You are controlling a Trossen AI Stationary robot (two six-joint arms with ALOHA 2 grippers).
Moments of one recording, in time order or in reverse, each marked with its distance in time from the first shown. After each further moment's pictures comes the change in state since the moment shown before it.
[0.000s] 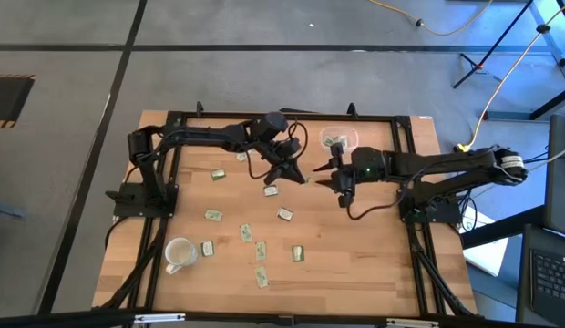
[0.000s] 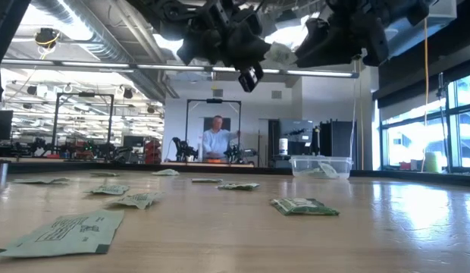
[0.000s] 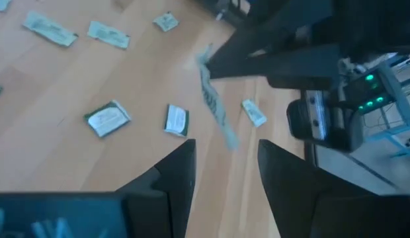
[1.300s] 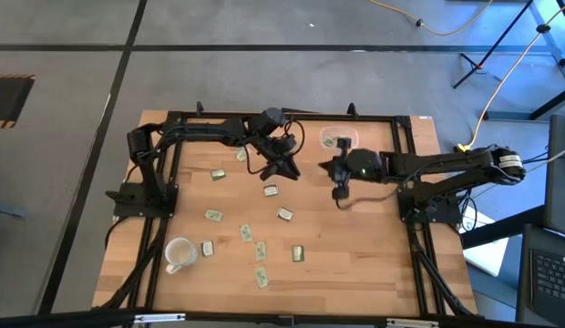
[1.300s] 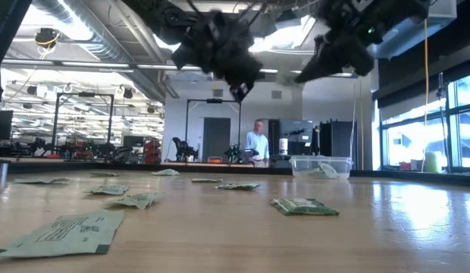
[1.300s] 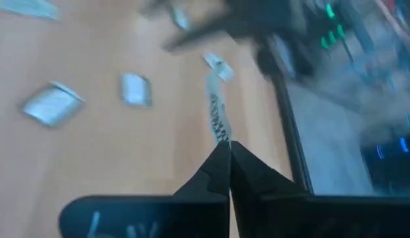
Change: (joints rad) left arm 0.063 0.000 0.002 -0.171 -0.013 0.166; right arm -0.019 0.022 0.008 -0.077 0.259 0.212
